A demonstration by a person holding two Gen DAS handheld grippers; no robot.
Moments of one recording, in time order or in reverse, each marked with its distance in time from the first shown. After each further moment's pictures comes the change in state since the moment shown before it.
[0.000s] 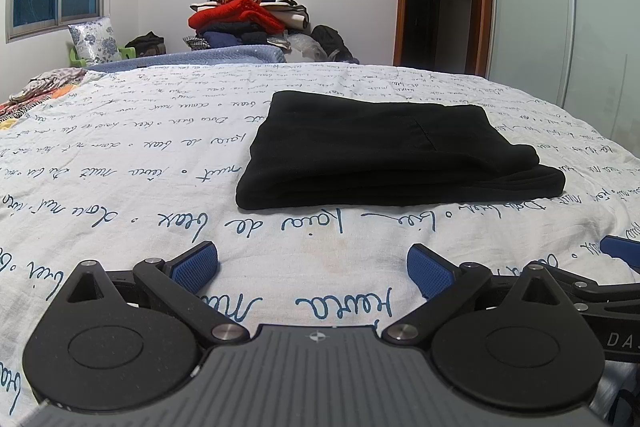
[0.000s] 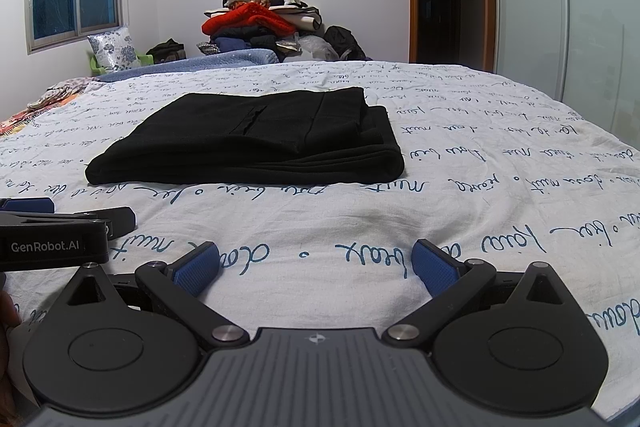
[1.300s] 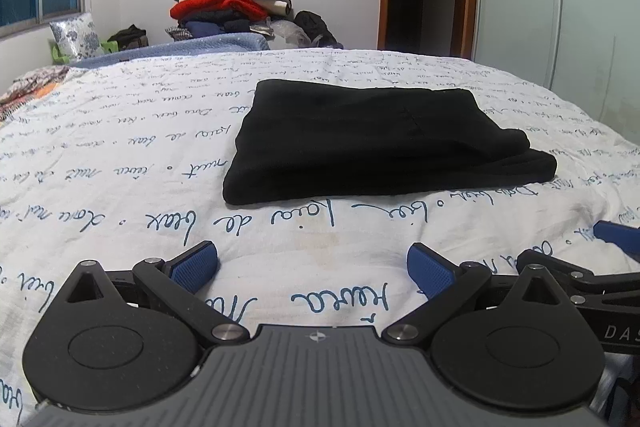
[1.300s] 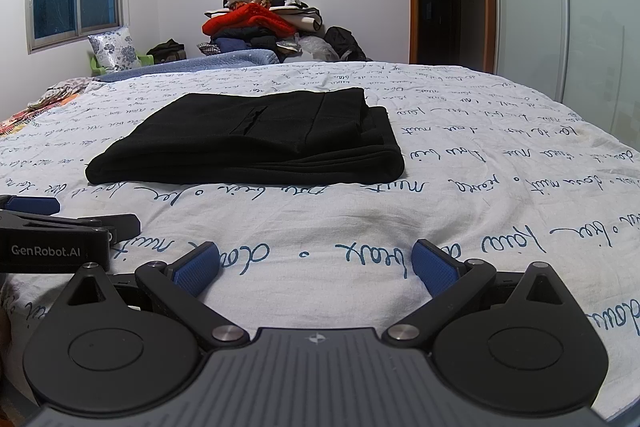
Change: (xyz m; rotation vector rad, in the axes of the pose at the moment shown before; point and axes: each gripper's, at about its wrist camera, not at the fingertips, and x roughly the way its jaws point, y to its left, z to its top) left arm 0.006 0.000 0.003 0.029 0.051 -0.047; right arm 0.001 0.002 -0.001 0.000 -0.002 -0.002
